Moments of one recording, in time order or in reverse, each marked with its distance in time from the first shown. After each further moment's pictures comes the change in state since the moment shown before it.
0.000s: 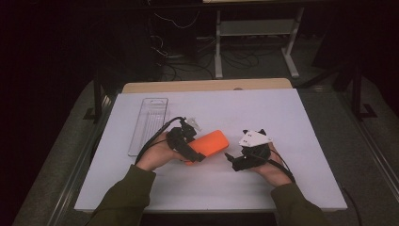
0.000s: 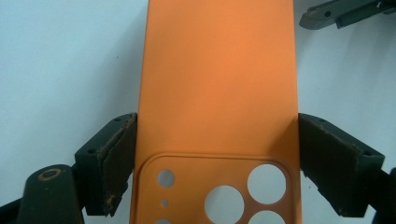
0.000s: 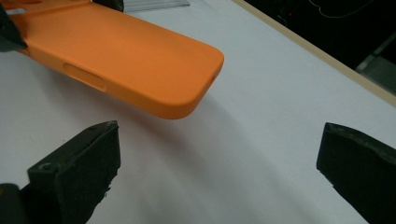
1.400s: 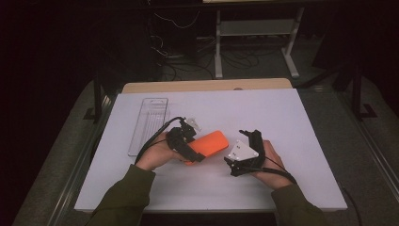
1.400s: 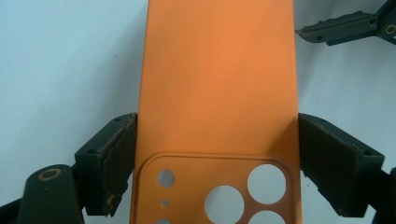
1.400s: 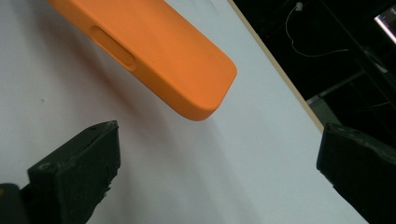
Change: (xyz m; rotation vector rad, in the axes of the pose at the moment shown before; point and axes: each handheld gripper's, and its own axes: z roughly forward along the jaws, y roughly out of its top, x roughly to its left) left arm 0.001 -0.001 0.000 -0.010 -0.009 0.001; right arm 0.025 0.006 -0.003 0.029 -0.146 -0.363
